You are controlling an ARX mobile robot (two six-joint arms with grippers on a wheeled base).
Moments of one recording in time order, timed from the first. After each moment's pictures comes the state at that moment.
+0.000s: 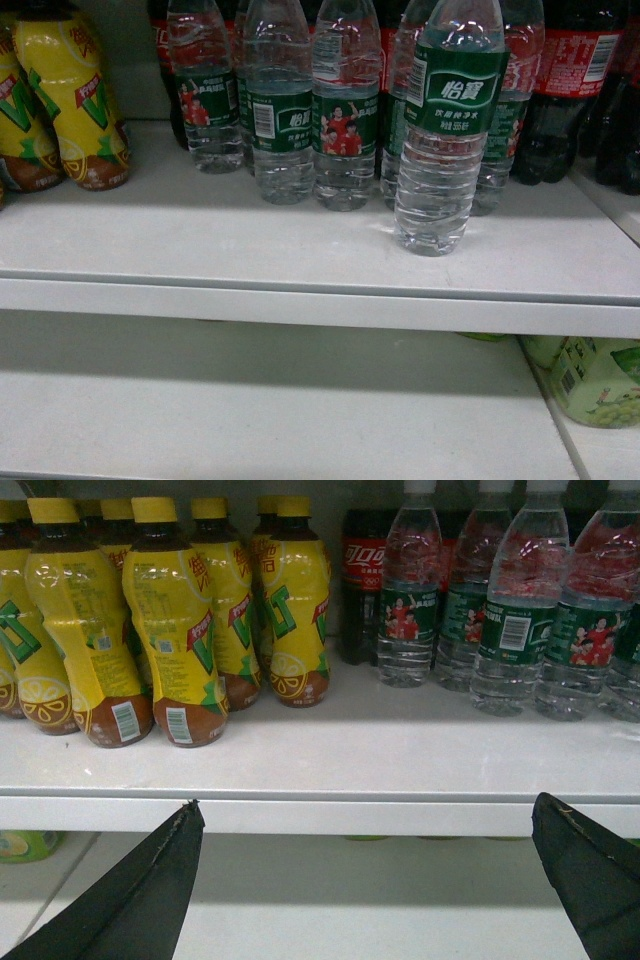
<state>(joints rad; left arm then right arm) 0.00 0.01 0.01 0.00 0.00 0.00 0.00 0.00 0.01 0.00 0.00 0.00</state>
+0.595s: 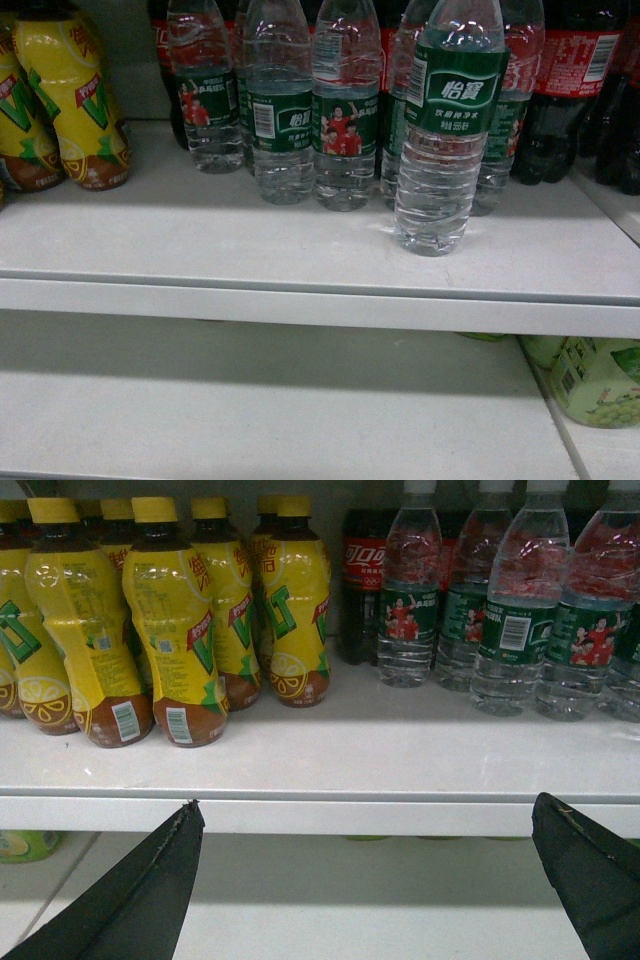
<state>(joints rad) 0.00 0.01 0.01 0.00 0.00 0.00 0.00 0.00 0.01 0.00 0.00 0.00</state>
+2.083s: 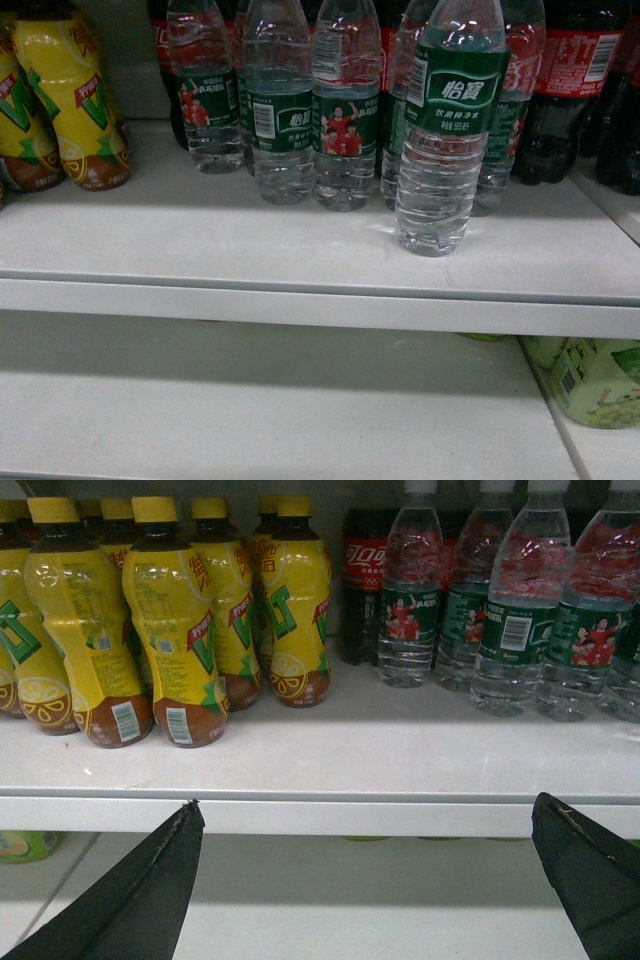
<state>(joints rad) 0.00 0.01 0.01 0.00 0.00 0.00 0.20 1.04 0.52 0.35 -0.07 0.13</state>
